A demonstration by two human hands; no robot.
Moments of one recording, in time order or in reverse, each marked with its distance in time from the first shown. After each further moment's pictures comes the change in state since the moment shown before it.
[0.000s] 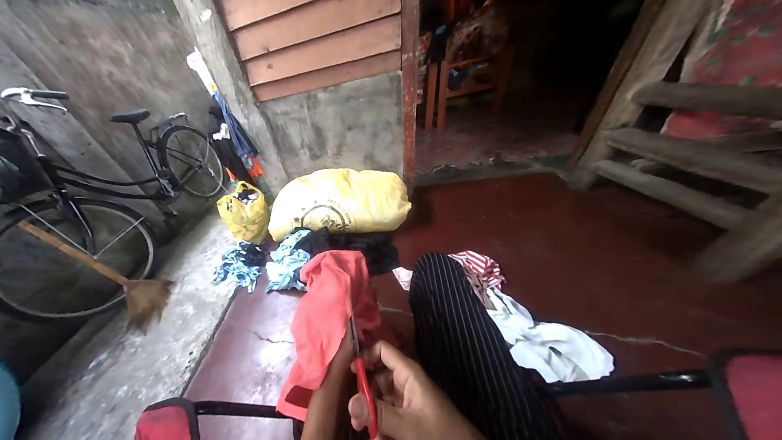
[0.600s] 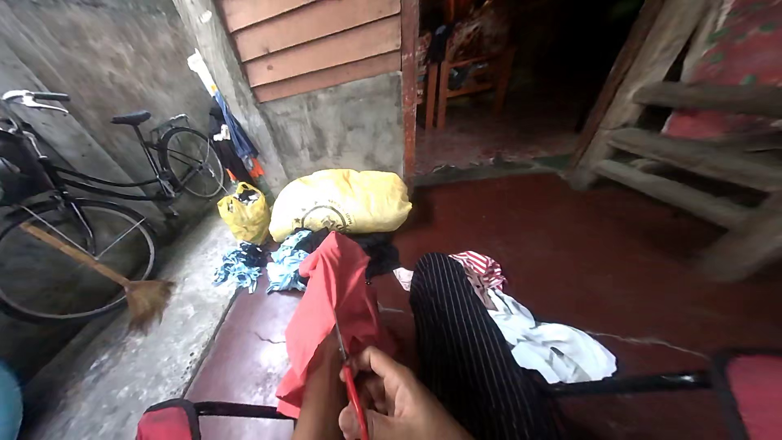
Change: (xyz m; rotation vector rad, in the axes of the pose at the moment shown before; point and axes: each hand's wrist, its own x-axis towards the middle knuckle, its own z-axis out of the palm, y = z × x) left_hand -0.016 0.039 -0.015 0.544 0.023 -0.178; right_hand 0.003 0.002 0.007 -0.049 -0.077 -0.005
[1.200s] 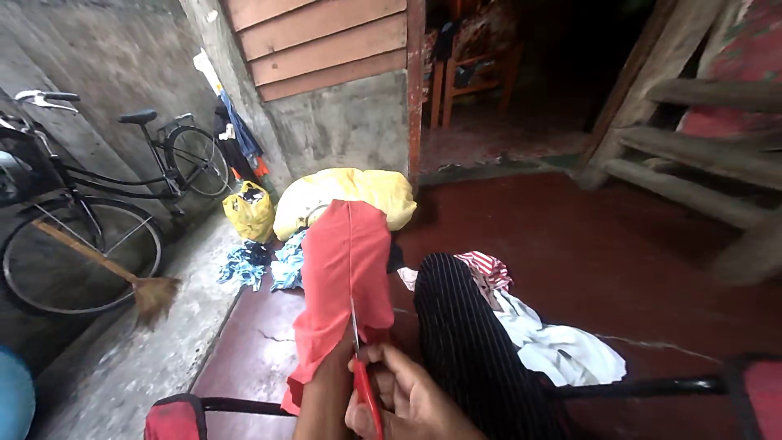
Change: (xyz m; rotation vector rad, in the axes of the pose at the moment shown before) left_hand 0.002 -0.037 0.017 -0.647 -0.043 0.278; right_hand -0.004 -0.007 0.000 0.047 0.001 -0.135
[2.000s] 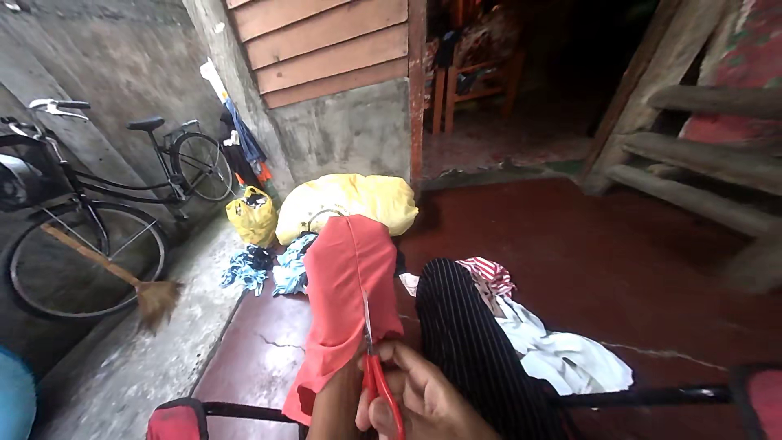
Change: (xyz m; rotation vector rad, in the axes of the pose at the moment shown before) left_hand 0.003 -0.011 -0.002 -0.145 -0.073 0.036; right_hand -0.003 -0.013 -0.006 0.105 -0.044 -0.065
